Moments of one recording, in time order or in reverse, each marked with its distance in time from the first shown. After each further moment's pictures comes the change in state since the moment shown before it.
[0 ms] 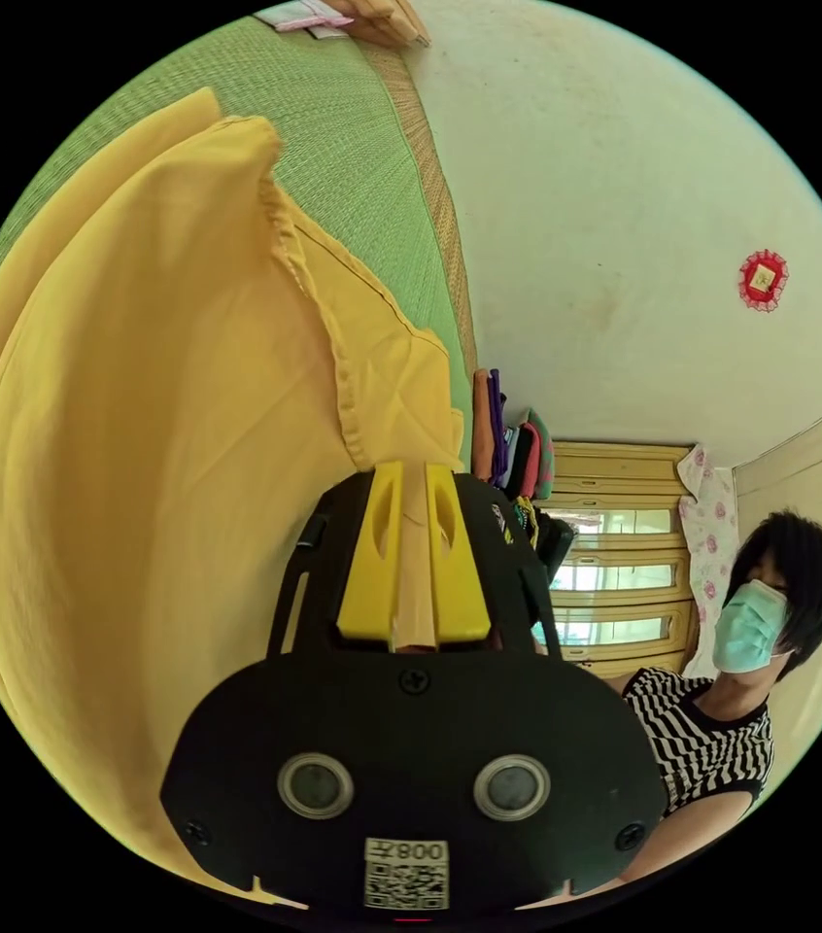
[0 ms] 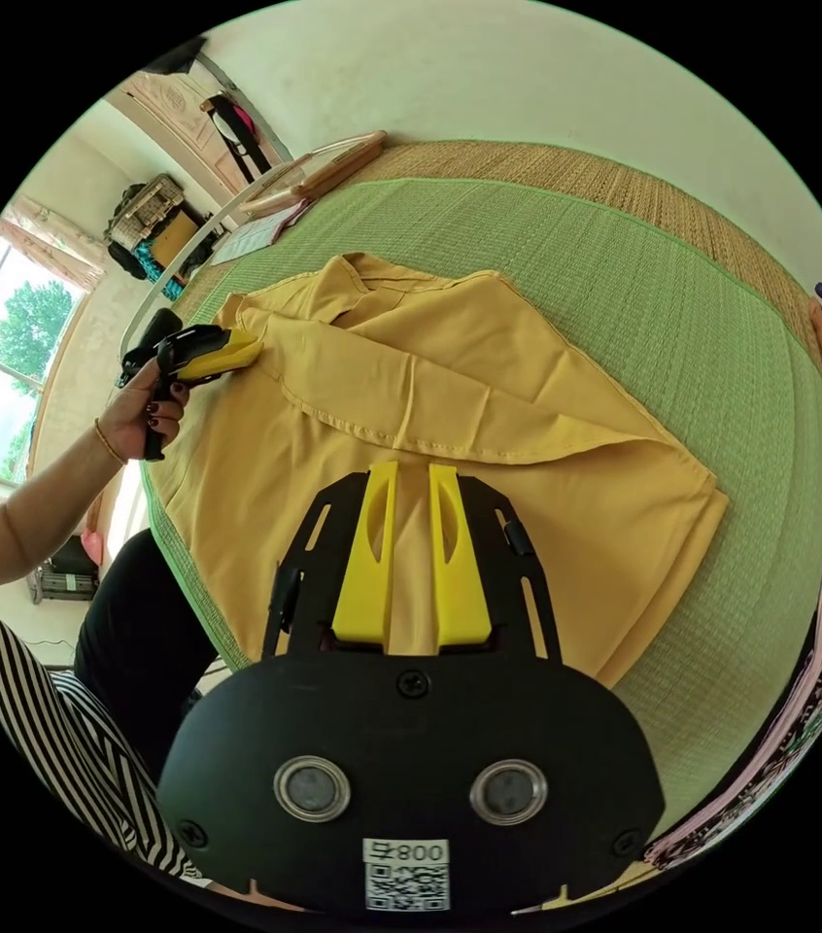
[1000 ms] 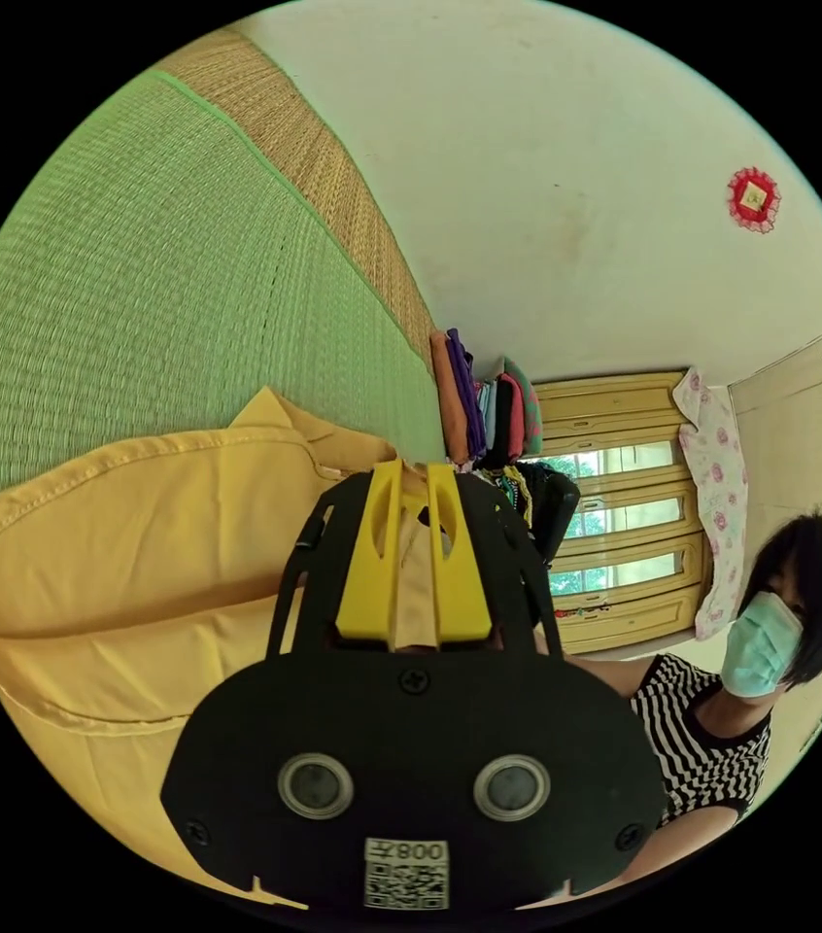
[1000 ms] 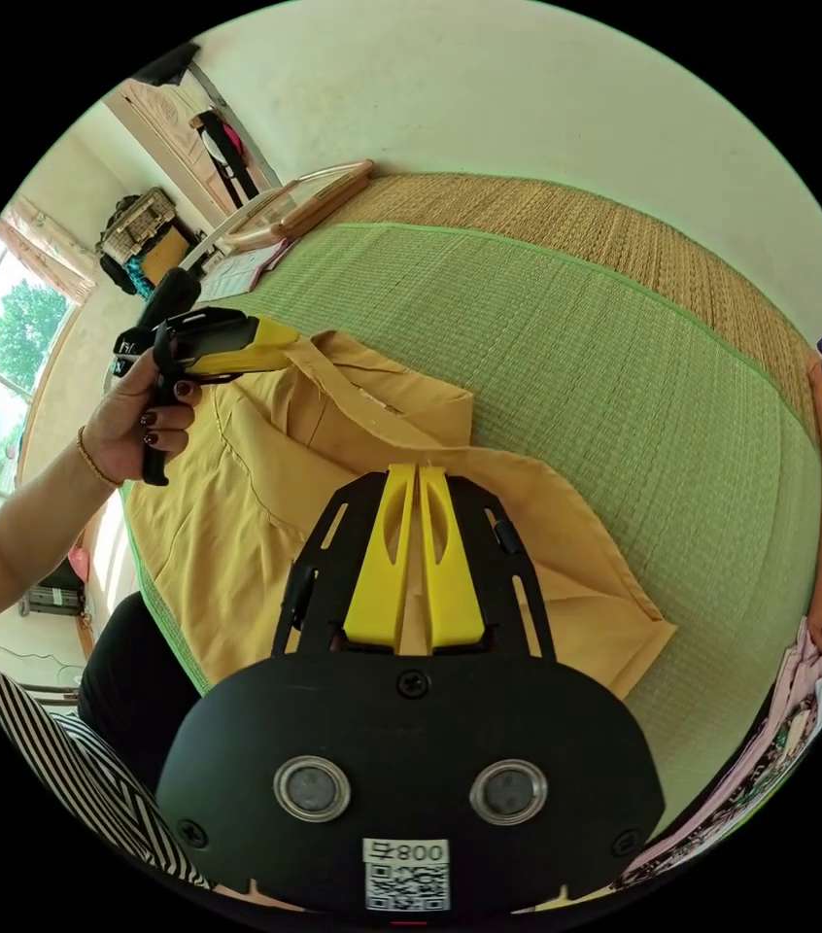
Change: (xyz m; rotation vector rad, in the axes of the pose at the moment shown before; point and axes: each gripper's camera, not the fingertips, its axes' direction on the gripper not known) left arm 0.098 -0.082 0.107 -0.168 0.022 0.204; right arm 0.018 -0.096 -0.038 0.061 0.052 0.005
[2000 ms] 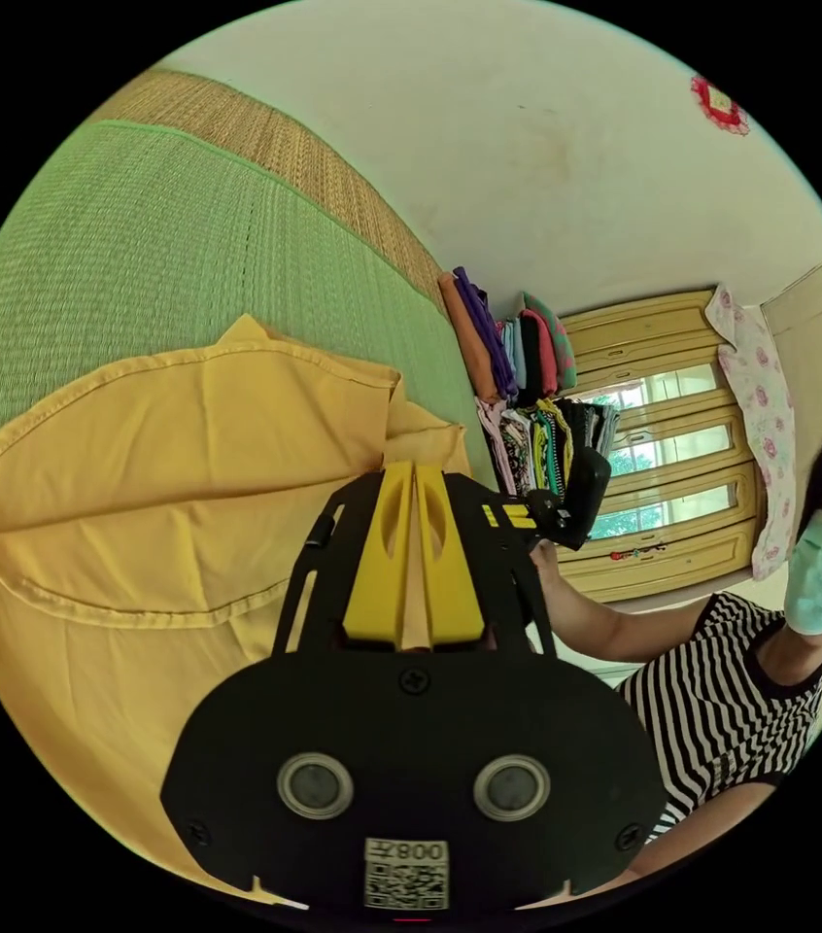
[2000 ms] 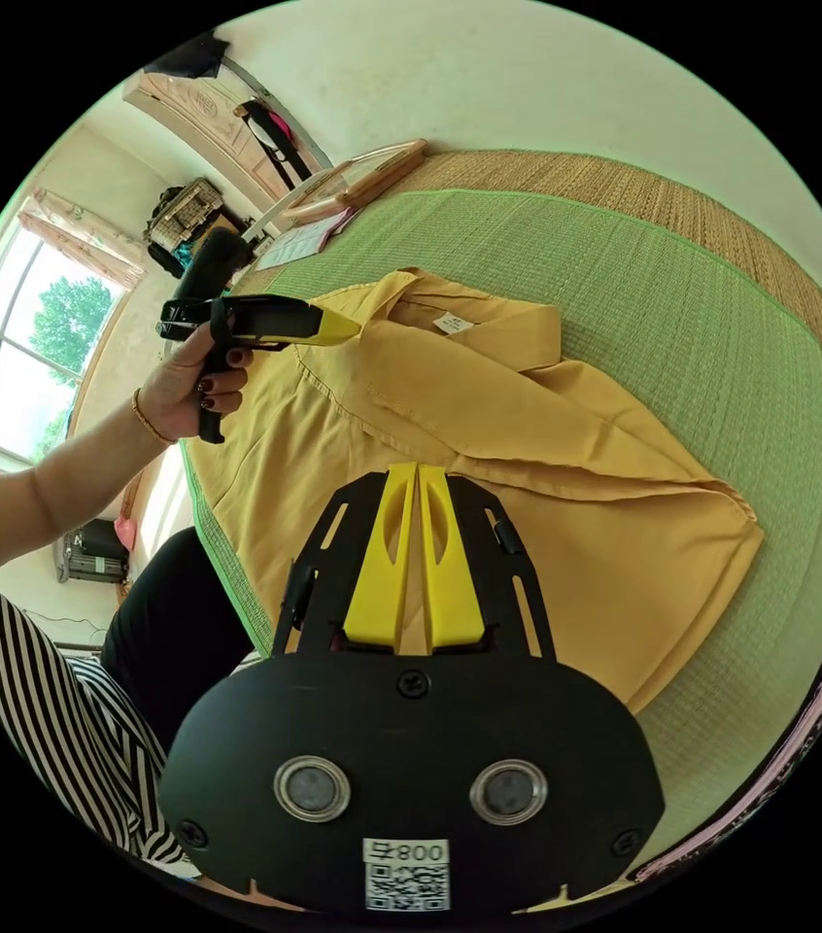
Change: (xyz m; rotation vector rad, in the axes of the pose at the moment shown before) left arm 0.048 0.028 0.035 -0.126 -0.165 0.133; right arm -0.040 0.059 0.014 -0.055 -0.175 -0.053
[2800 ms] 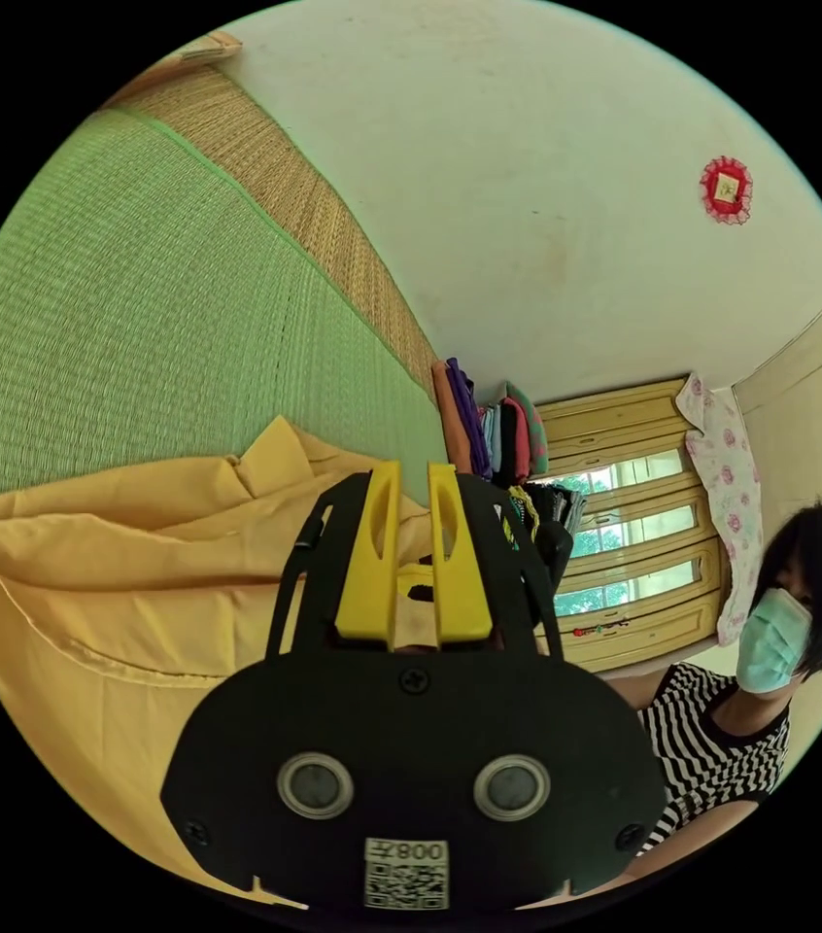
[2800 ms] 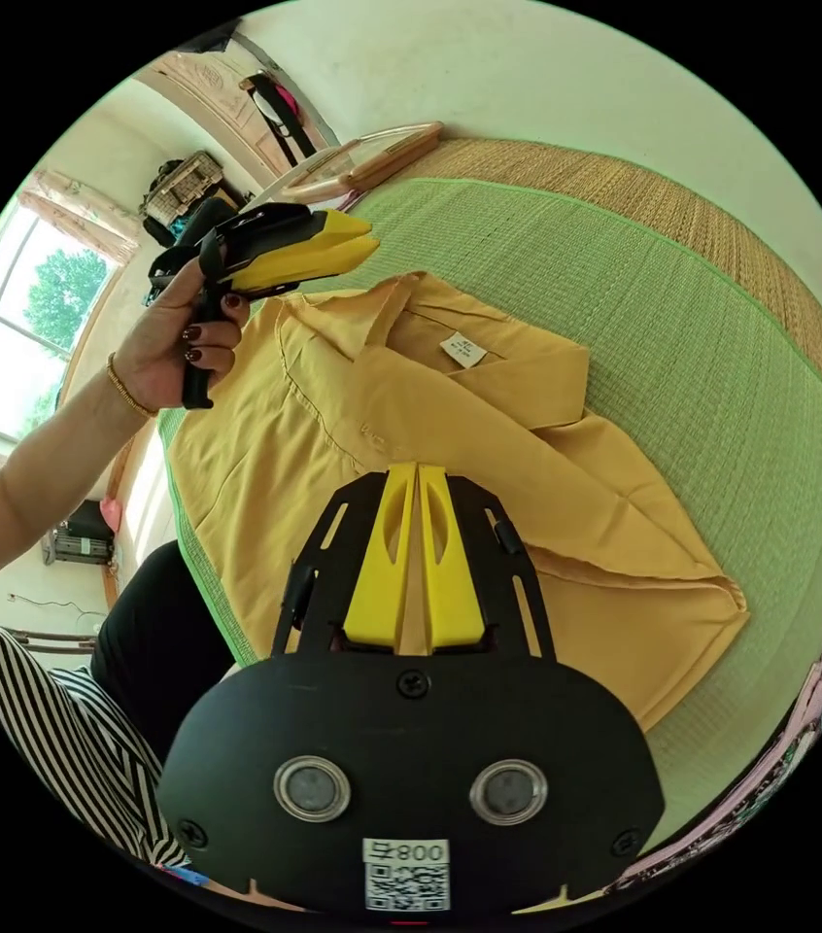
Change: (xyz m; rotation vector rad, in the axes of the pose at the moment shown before) left arm -0.030 -0.009 -0.051 0.230 0.101 -0.111; right arm -0.002 -0.064 0.046 -0.027 0.061 -0.040
